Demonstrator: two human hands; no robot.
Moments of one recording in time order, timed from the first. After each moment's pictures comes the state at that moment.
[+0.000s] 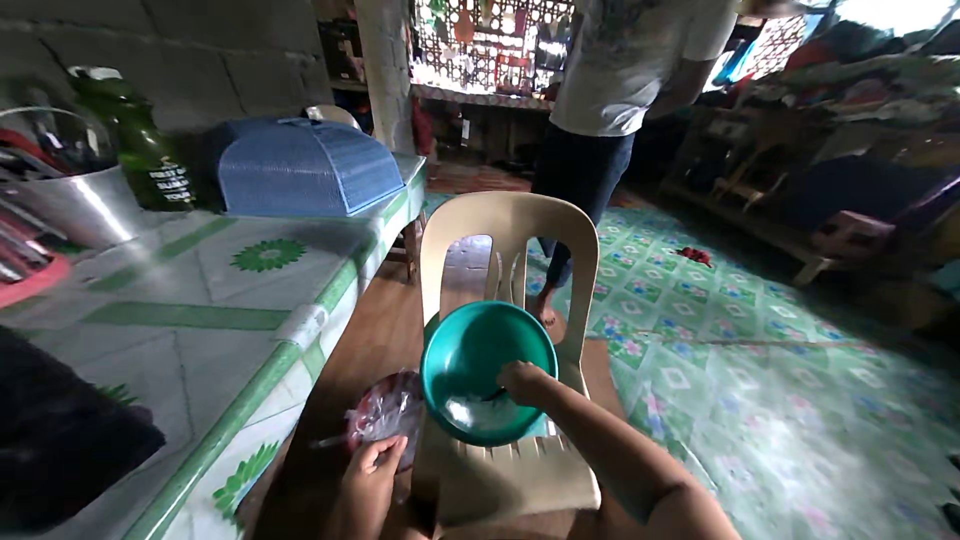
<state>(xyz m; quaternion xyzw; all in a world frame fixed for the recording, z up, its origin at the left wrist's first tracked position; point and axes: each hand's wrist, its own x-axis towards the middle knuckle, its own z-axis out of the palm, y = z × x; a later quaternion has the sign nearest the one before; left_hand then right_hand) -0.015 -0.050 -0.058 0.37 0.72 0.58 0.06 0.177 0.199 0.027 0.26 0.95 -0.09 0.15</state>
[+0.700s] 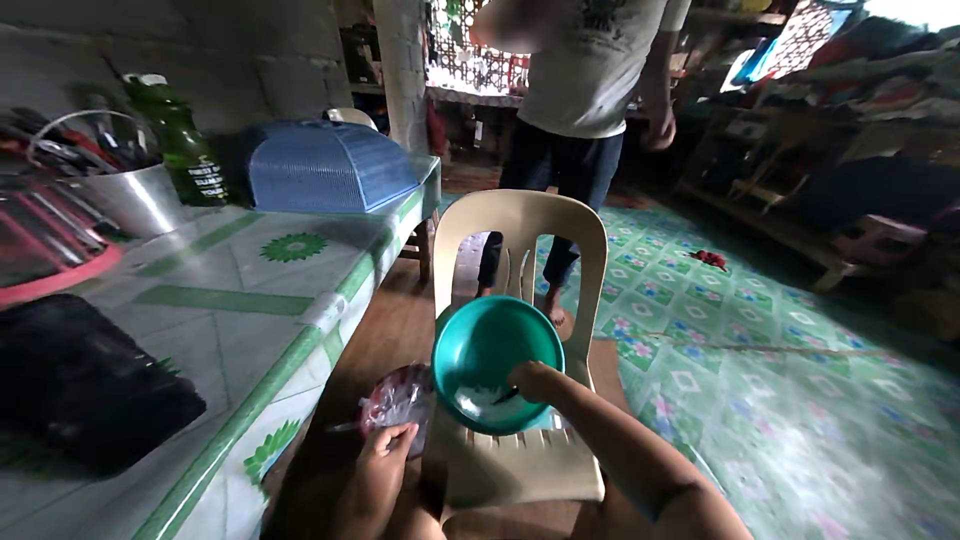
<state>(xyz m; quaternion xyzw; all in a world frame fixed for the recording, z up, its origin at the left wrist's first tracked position) -0.015 -0.050 -0.062 0.38 0.73 0.57 0.03 0.180 0.191 0.033 0.24 0.94 -0.06 0.22</state>
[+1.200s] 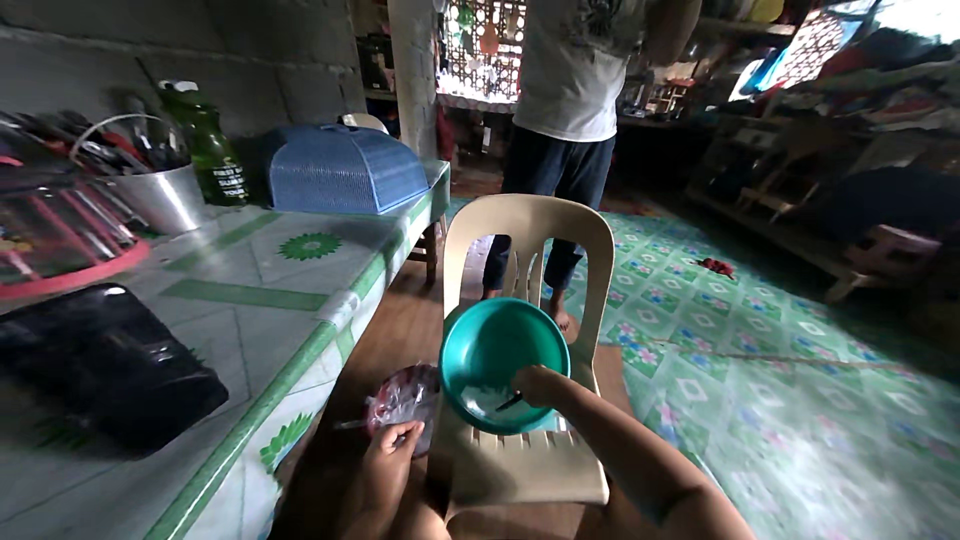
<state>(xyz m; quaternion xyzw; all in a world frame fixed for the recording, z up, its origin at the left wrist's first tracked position) -0.015 -0.051 -0.064 0.38 0.71 0.59 0.01 0.176 0.186 0.033 0.22 0.94 -0.05 0.24</state>
